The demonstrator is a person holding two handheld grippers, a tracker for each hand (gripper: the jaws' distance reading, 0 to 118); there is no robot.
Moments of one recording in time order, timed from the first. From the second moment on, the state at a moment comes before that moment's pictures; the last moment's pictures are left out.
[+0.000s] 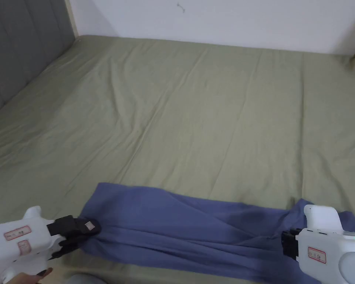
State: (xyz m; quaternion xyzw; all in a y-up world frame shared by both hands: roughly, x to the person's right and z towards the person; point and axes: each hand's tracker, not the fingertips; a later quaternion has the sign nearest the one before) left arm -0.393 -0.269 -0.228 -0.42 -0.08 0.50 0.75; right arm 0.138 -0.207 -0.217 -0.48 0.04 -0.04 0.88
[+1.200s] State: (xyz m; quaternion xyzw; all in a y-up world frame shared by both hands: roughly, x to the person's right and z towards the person) left arm -0.049 -0.251 -0.232 -0.47 -0.33 -0.07 0.82; right arm 0.255 -0.223 -0.158 -0.48 -0.06 -0.17 0.86
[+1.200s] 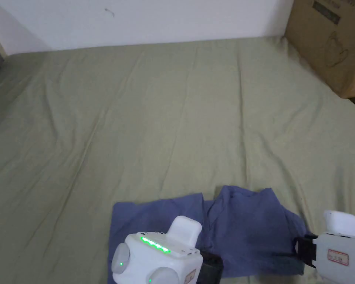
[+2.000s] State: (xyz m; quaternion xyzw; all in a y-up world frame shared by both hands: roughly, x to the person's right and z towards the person) left arm -0.068 -0.268 -0.243 -0.51 -0.29 0.17 0.79; right arm 0.249 -0.221 -0.163 -0.47 -0.03 -0.20 0.86
